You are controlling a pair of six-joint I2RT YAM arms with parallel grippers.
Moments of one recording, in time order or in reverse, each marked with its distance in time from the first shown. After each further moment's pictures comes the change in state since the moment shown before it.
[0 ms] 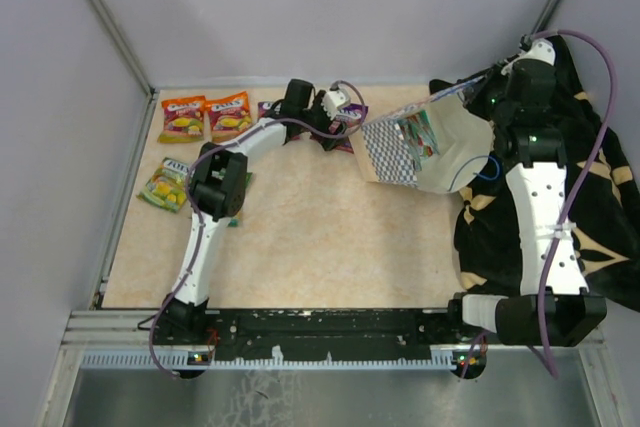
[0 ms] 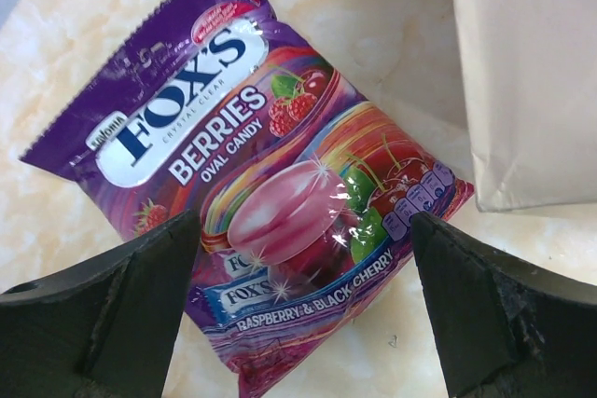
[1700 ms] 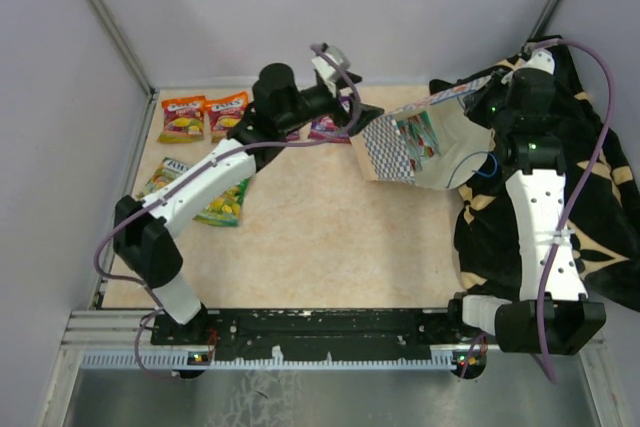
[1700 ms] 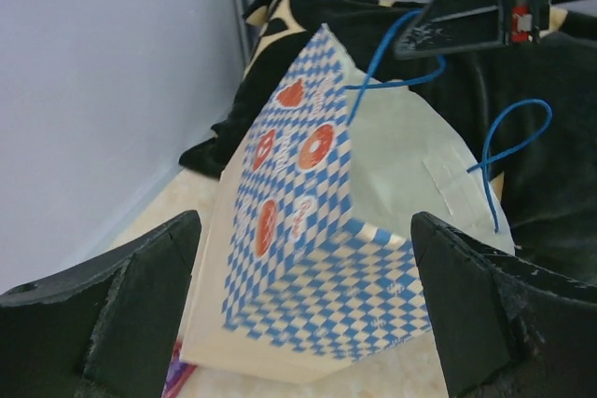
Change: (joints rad) left arm -0.209 -0.792 -0.459 0.366 -0.089 -0.502; right arm -0.018 -0.035 -0.076 0.014 -0.014 0.001
